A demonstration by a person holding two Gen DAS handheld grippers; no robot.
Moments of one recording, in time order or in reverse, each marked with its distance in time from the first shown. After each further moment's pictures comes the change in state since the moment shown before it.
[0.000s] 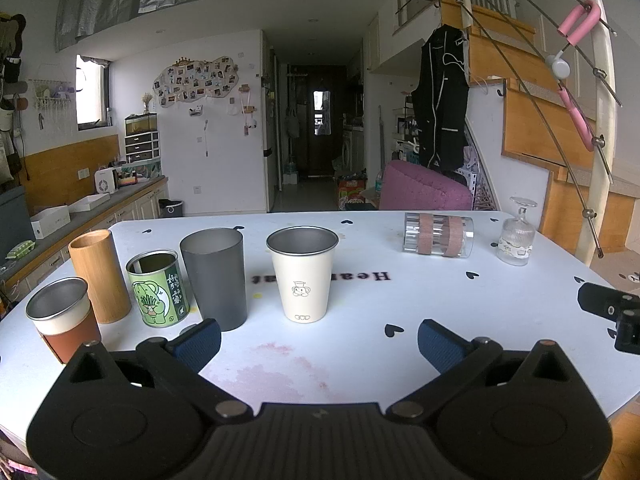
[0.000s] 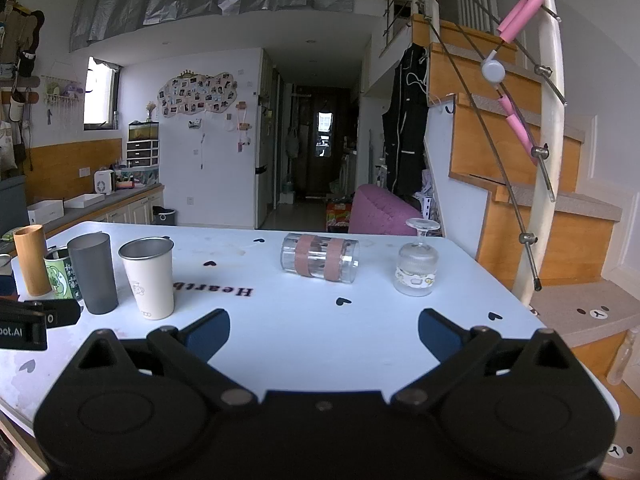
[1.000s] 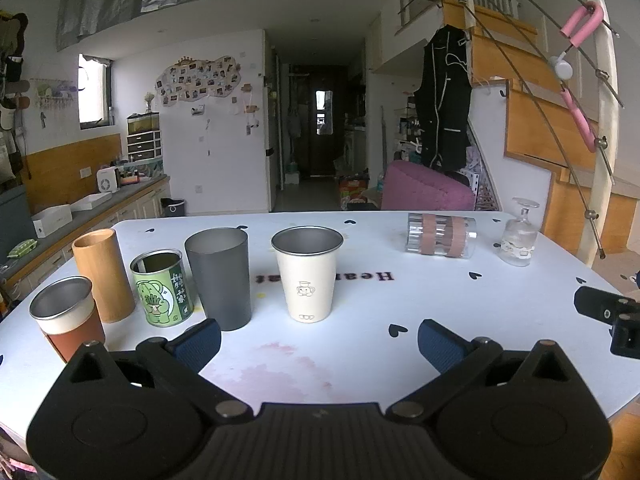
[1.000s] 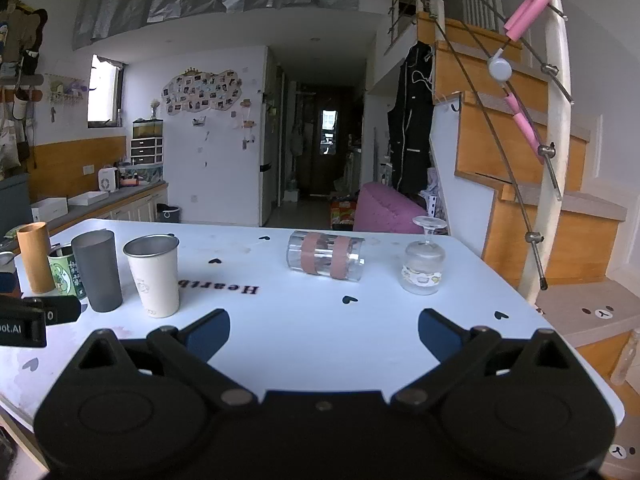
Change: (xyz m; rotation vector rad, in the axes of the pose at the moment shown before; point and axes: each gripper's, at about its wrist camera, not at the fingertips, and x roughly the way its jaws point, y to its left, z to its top) left arm -0.001 0.003 0.000 -0.002 0.000 0.002; right arm 0.003 0.011 -0.005 0.000 0.004 0.006
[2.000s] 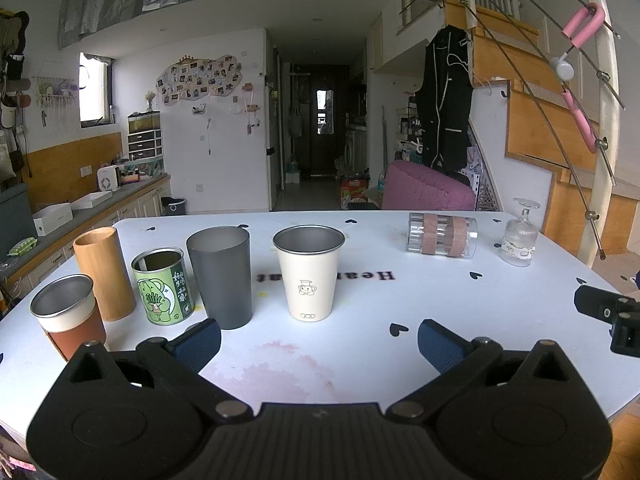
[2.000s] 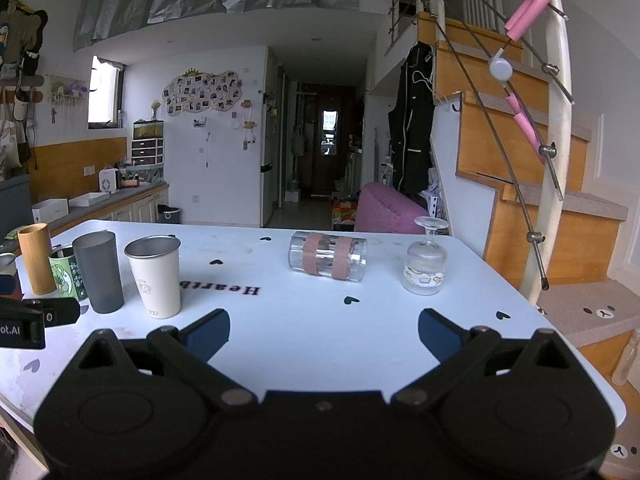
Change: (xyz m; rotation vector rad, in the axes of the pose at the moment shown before) left arm -0.001 0.002 -0.001 -0.001 0.001 -0.002; right arm -0.003 0.001 0.000 0.000 0.003 0.002
